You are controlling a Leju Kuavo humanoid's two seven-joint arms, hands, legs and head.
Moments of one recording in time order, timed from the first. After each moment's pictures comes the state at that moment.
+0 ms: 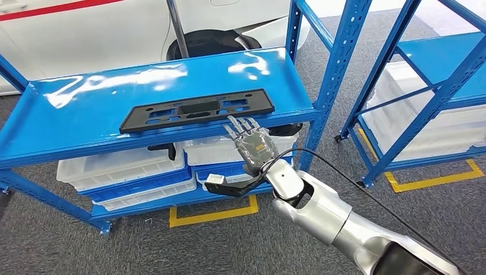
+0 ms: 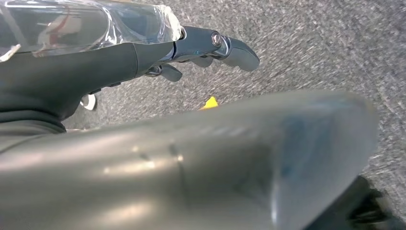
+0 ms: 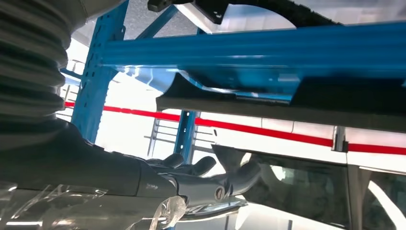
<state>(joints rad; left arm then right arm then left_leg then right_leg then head) -0.14 -0.05 -1.18 -0.23 0.97 0.41 0.10 -0.77 -0.08 1.05 -1.24 1.01 -0.17 0.30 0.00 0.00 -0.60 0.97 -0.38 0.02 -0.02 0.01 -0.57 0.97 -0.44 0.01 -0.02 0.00</state>
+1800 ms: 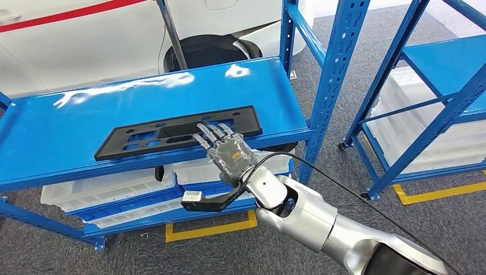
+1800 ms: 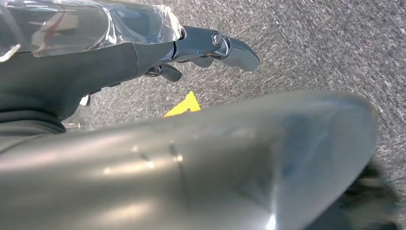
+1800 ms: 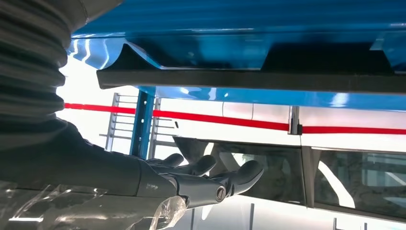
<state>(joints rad) -0.14 -0.07 -1.18 -0.23 0.97 0.39 0.09 -0.79 -0.02 1.13 -1.29 1.00 -0.16 0.25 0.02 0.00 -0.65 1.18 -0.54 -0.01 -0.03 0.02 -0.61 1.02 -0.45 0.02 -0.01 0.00</state>
